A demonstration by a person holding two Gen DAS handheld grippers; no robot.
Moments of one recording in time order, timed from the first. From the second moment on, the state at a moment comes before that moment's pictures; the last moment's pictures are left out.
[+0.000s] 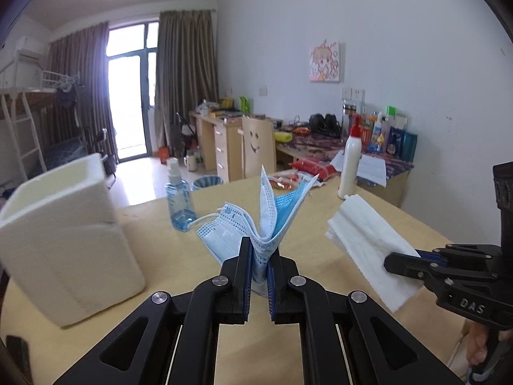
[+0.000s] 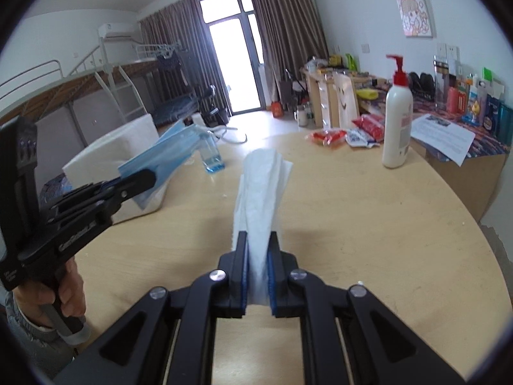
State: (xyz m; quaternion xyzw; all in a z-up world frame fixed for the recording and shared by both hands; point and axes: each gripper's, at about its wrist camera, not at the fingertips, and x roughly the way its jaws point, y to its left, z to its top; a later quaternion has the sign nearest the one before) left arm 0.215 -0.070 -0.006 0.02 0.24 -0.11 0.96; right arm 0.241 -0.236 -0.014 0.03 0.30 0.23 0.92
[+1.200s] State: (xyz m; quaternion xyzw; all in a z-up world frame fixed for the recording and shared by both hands) left arm 0.025 -0.002 0.018 0.00 0.14 -0.04 0.99; right arm 0.131 -0.193 0.014 -0.01 0.19 0.29 0.94
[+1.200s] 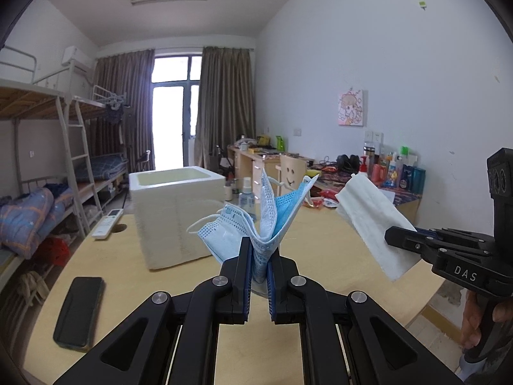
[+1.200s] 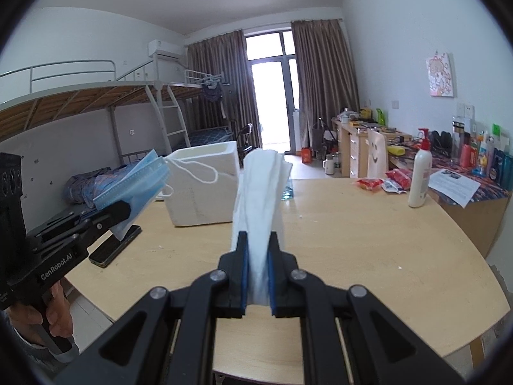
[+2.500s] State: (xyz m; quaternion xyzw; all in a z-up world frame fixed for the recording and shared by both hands) left arm 0.028 0.073 0.002 -0.04 0.17 0.07 0.98; right arm 0.152 -0.119 0.003 -0.04 0.21 0.37 0.90
